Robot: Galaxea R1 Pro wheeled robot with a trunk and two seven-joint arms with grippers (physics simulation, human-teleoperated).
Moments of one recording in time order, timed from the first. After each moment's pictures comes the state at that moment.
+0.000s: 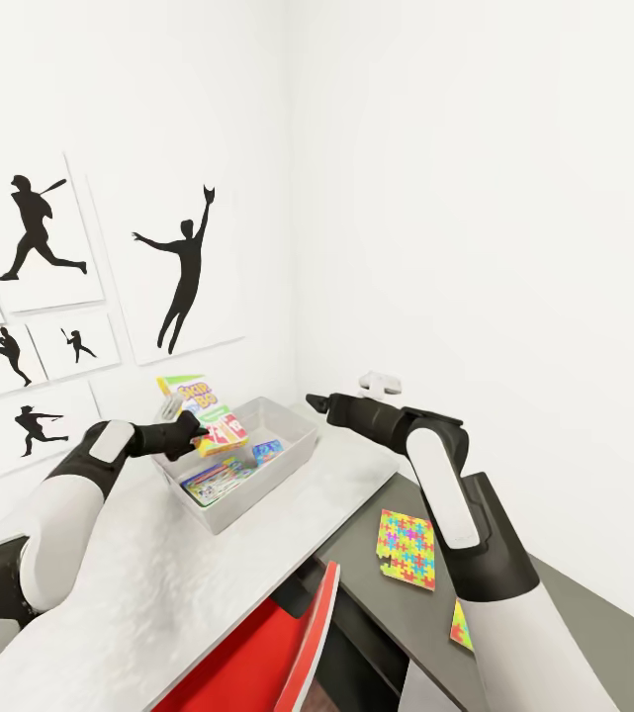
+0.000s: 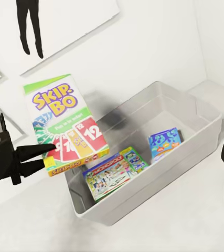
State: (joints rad) left arm -1.11 0.15 0.35 -0.39 0.61 0.79 -0.11; right arm -0.72 0.13 0.25 -1.56 -0.71 0.89 -0.27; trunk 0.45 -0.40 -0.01
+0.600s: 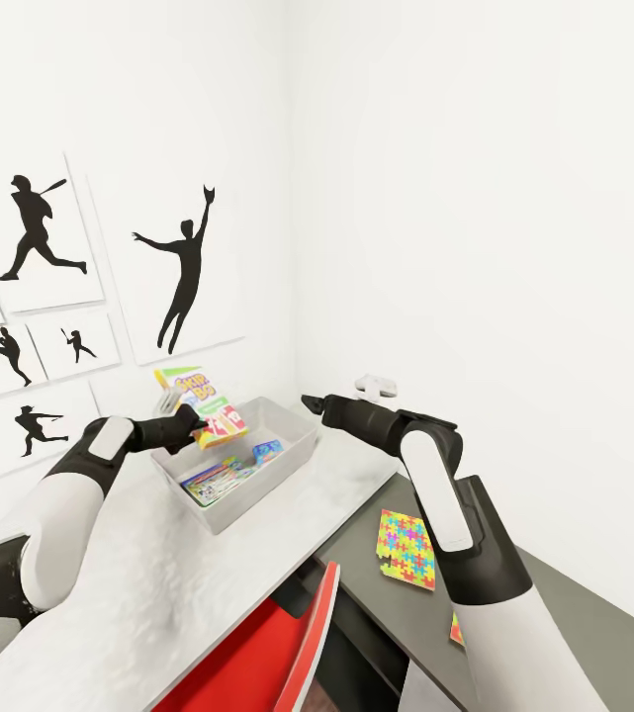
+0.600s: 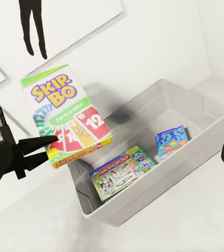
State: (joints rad) left arm -1.11 0.14 0.35 -0.41 0.62 0.77 -0.14; right arm -0.71 0.16 0.25 -1.54 -0.71 0.87 -0.27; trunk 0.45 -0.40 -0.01
